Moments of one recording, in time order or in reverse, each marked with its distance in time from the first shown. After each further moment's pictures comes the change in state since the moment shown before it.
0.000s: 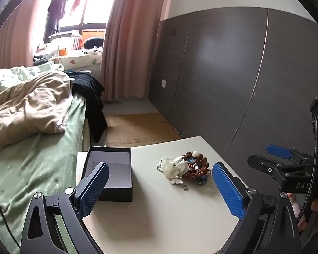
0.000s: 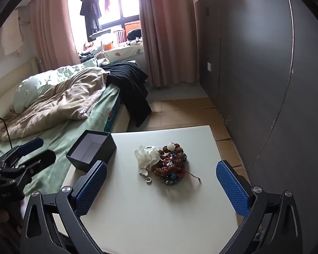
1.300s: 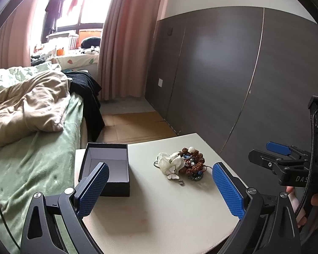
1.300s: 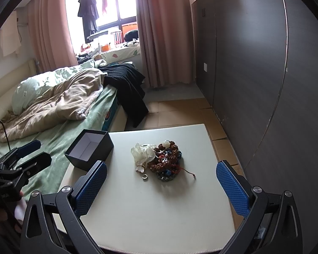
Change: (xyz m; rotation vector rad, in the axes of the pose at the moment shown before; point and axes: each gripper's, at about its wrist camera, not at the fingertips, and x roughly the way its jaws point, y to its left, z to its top) left arm -0.008 0.003 -0.010 0.013 -0.002 -0.018; right arm -0.012 -0.009 -0.007 0.009 -0.008 -0.017
